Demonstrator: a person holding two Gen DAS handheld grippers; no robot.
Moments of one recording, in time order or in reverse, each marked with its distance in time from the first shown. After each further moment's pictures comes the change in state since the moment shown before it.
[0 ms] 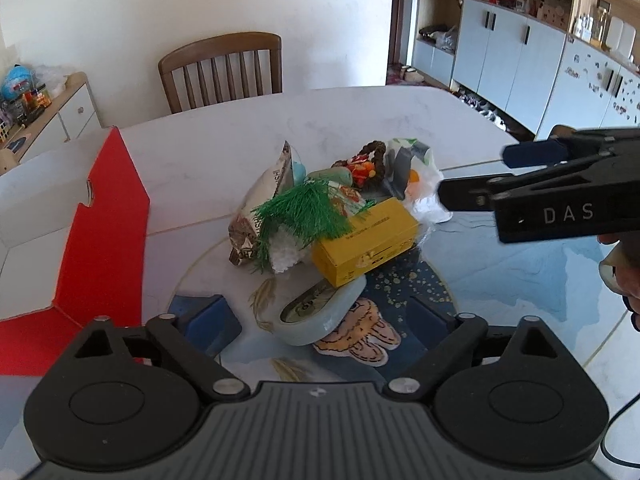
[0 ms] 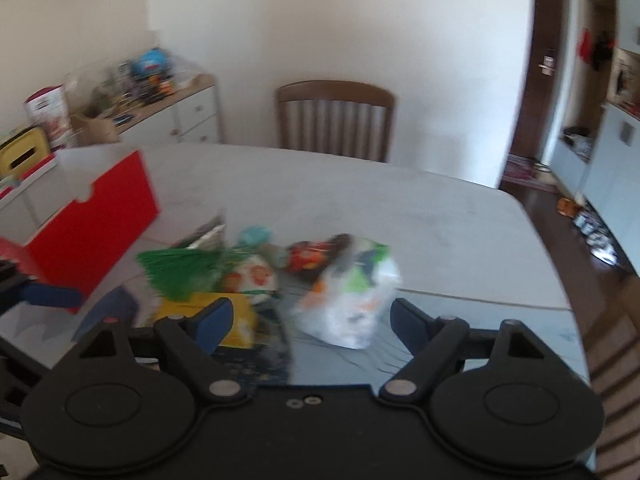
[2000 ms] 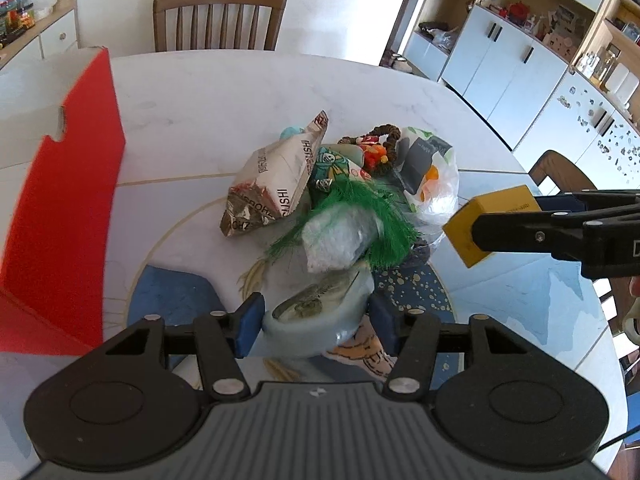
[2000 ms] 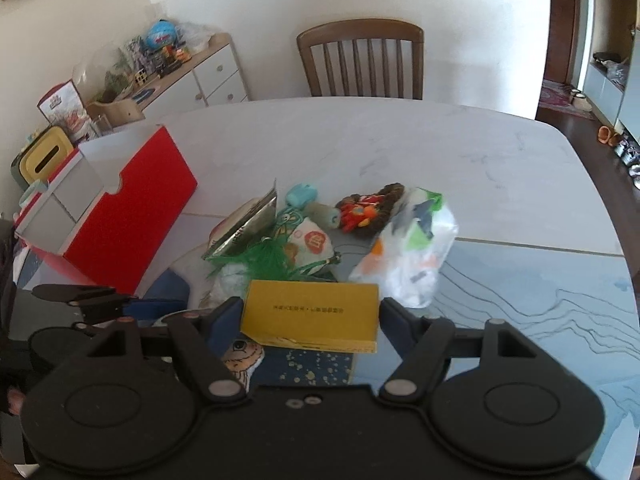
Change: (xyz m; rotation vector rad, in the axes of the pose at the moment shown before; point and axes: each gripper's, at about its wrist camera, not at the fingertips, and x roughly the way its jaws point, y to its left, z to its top) left arm 0.030 0.046 0.005 -0.162 0.090 -0.176; right arm 0.011 0.001 0.014 0.135 0.185 0.127
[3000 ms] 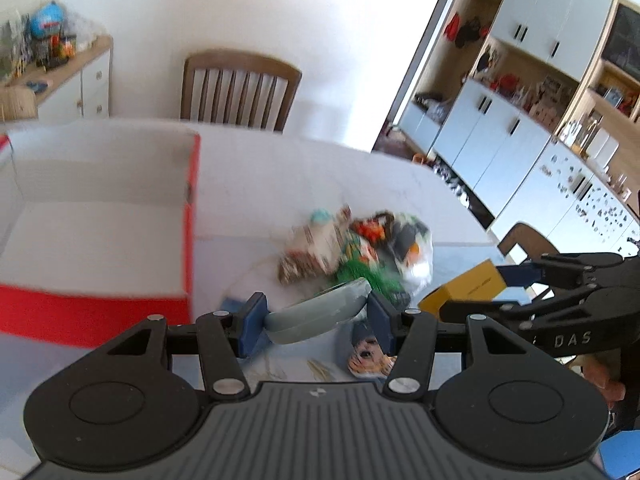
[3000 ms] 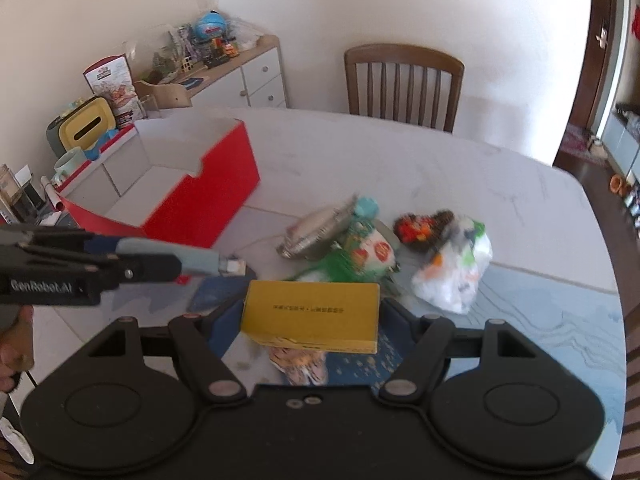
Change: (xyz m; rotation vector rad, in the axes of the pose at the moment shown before) left arm -0.124 0.048 -0.008 -0.059 -0.211 -0.048; right arm -0.039 0.082 -0.004 -0.157 -0.028 0.000
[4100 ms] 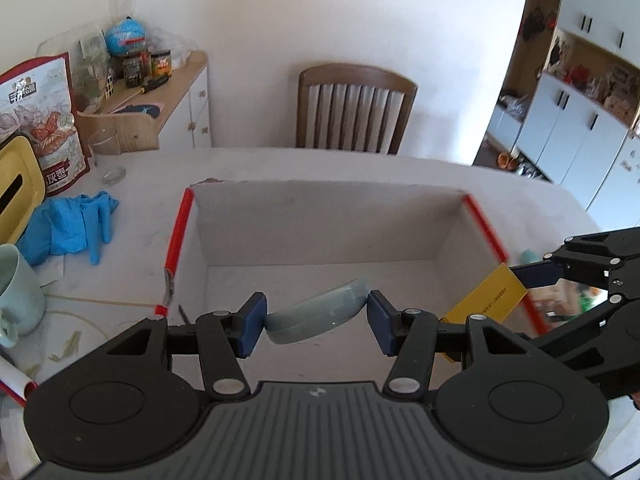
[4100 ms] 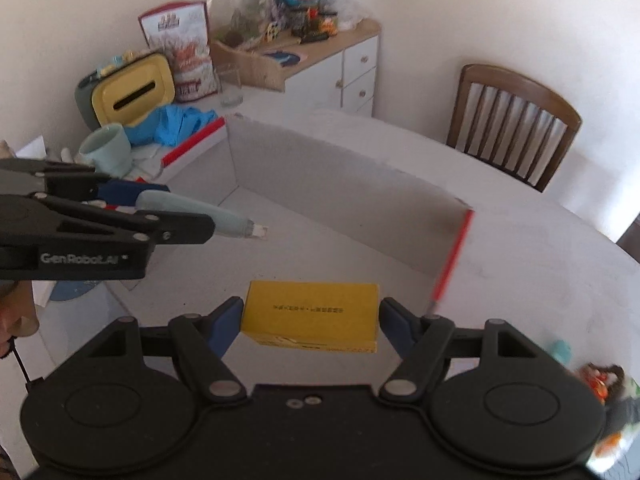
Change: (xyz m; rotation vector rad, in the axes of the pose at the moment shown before) left arm -0.003 0.212 0.069 0.050 0.024 0.236; right arm 0.161 0.192 0.115 -0.193 0.084 0.057
